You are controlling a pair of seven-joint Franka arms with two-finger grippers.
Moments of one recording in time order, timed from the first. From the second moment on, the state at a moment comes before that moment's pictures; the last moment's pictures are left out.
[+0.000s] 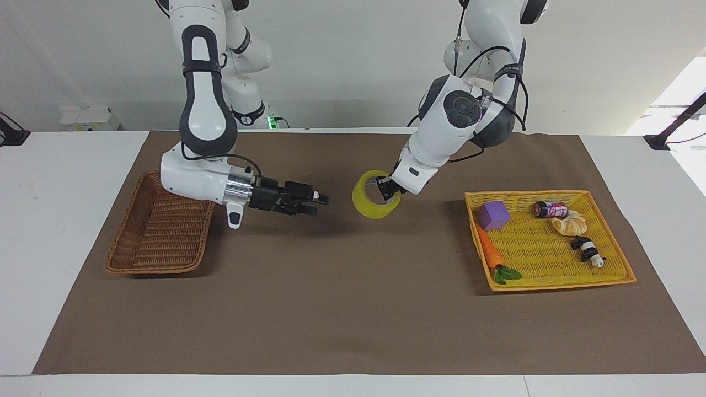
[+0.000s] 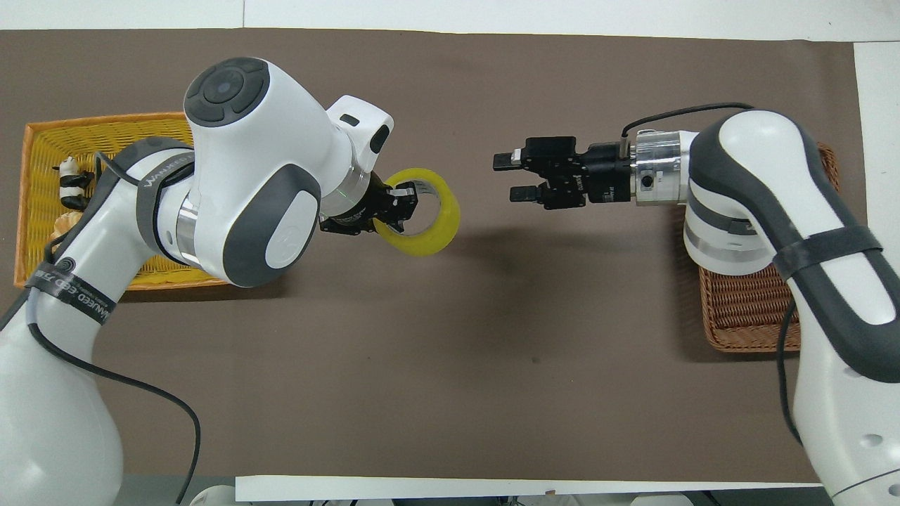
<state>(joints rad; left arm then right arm) -0.53 0.26 -0.07 -1.65 -0.29 1.89 -0.63 0.31 0.25 -0.11 -1.94 1.43 1.96 -0.30</state>
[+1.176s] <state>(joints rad) -0.53 0.26 -0.07 -1.65 -0.29 1.88 -0.64 0.43 0.24 -0.11 -2.00 1.55 2.02 -0.29</state>
